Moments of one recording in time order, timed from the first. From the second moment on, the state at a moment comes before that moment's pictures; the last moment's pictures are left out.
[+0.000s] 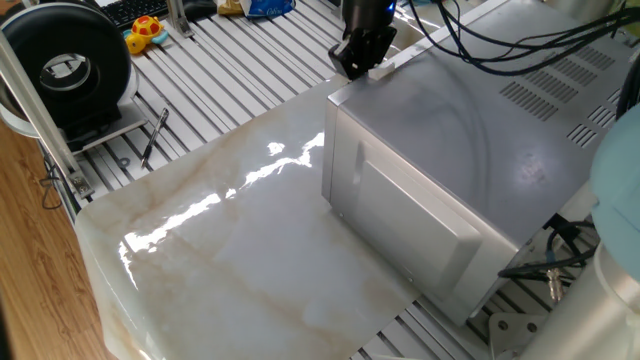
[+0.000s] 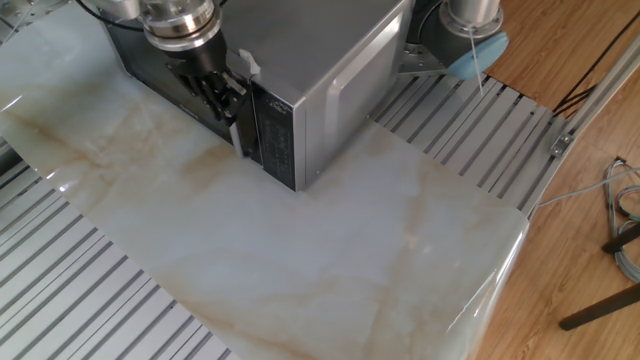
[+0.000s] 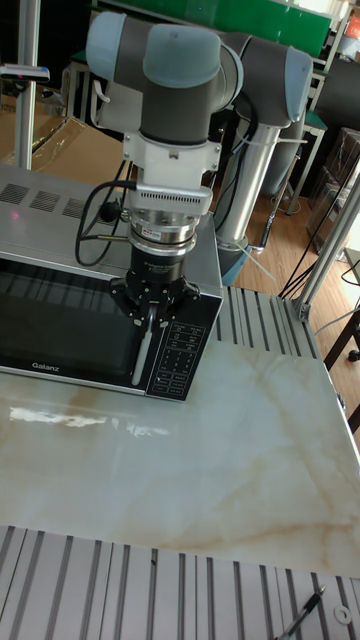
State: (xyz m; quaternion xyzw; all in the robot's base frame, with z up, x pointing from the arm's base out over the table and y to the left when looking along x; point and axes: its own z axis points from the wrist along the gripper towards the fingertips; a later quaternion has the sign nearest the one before) arm 0.543 -0.034 0.191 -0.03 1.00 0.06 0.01
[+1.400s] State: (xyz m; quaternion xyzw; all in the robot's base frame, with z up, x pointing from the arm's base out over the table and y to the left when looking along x) arm 0.556 -0.043 0.192 -0.05 1.00 0.03 0.01
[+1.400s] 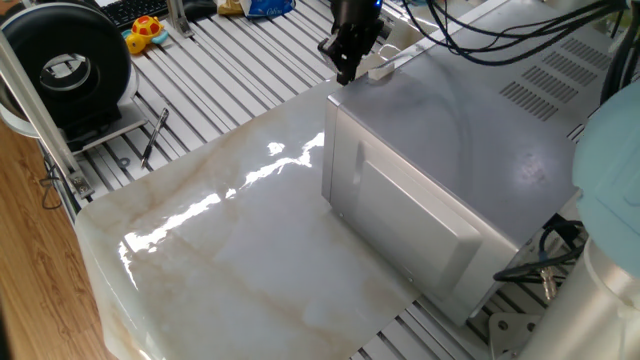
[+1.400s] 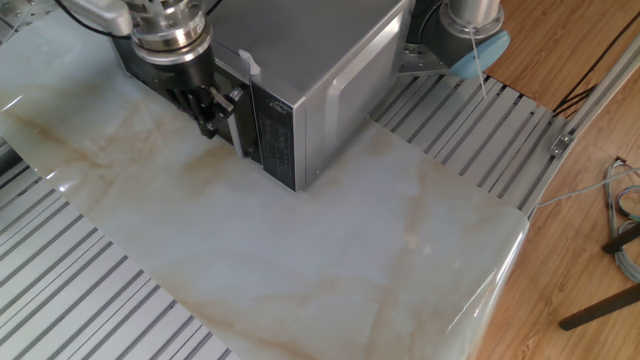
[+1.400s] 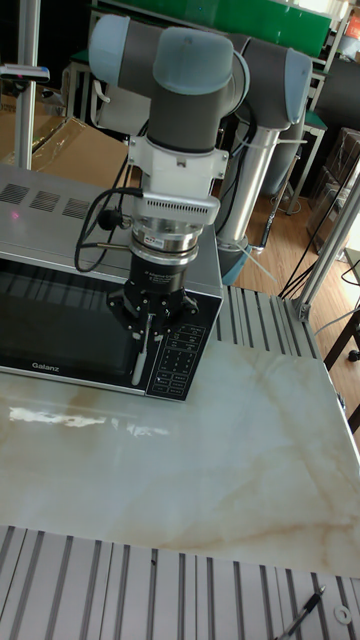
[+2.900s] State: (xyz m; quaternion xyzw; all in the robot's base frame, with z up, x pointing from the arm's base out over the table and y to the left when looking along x) arm 0.530 -0.033 0.190 0.00 1.00 0.04 0.04
